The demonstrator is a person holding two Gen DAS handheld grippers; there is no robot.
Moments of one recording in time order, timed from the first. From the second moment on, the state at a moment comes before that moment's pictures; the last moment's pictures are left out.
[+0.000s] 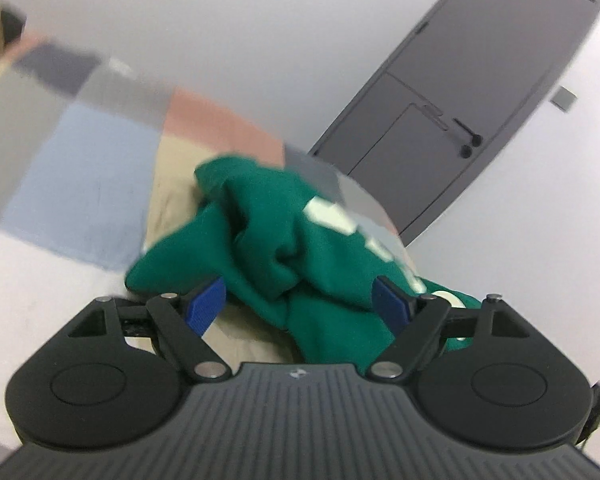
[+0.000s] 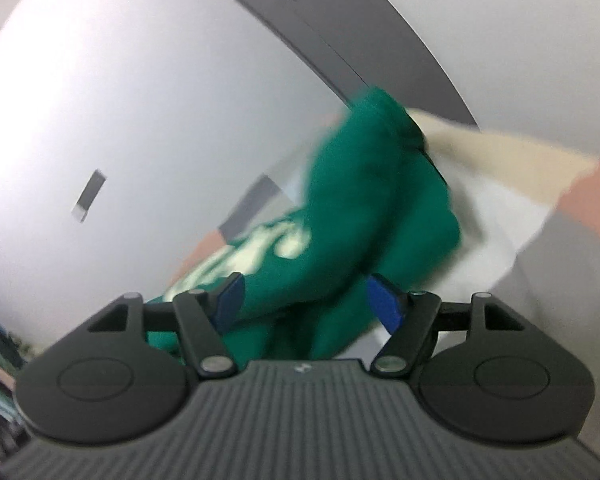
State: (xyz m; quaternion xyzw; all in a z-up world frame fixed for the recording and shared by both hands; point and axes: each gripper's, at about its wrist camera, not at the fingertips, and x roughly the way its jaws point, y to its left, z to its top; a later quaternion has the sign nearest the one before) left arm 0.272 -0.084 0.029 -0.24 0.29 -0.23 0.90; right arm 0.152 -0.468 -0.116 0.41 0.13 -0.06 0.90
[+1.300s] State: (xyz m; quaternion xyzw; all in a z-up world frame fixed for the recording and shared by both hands) left arm 0.025 -0.041 0.108 -0.04 0.16 -0.21 0.96; right arm -0.004 -0.233 -0.003 0.12 0.11 -0.04 0.99
